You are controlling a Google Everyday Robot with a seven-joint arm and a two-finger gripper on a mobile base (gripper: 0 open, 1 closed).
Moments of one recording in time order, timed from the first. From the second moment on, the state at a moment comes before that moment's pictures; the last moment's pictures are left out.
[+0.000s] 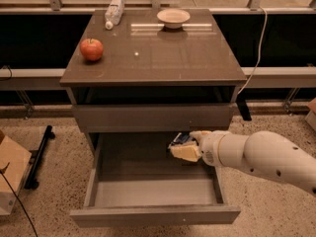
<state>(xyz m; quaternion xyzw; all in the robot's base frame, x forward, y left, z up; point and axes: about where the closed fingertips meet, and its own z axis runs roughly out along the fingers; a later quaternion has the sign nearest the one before) 0.525 -0.103 0.705 -0.28 0.84 0.19 0.42</state>
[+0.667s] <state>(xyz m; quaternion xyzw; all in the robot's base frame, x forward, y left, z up) 0.527 -0.092 0.686 -0.30 0.84 0.17 0.41</state>
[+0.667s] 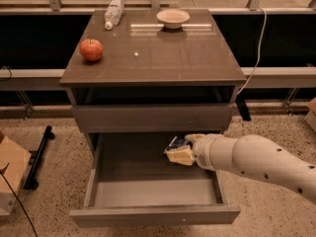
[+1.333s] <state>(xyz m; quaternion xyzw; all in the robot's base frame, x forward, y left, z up) 0.538 -0.094 0.593 -0.30 0.86 0.19 0.38</state>
